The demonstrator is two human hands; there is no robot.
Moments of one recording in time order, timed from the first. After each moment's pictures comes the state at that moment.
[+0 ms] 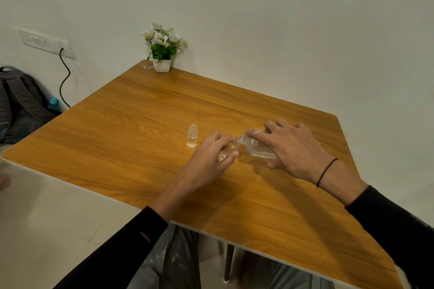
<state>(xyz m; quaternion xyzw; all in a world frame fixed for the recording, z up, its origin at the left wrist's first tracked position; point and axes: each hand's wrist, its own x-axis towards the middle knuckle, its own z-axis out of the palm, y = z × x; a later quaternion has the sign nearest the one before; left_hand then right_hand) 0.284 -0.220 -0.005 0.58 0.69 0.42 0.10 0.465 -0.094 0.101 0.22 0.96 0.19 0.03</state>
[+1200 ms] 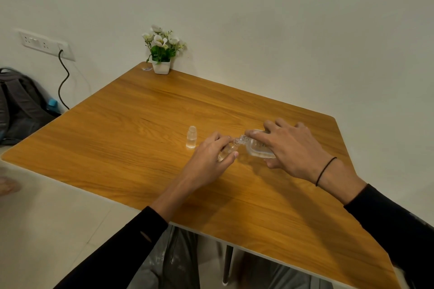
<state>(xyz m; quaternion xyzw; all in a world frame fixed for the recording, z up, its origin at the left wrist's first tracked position) 0.284 -0.218 -0.002 0.58 0.69 0.42 0.10 0.465 -0.094 0.107 0.22 0.95 0.20 0.04</state>
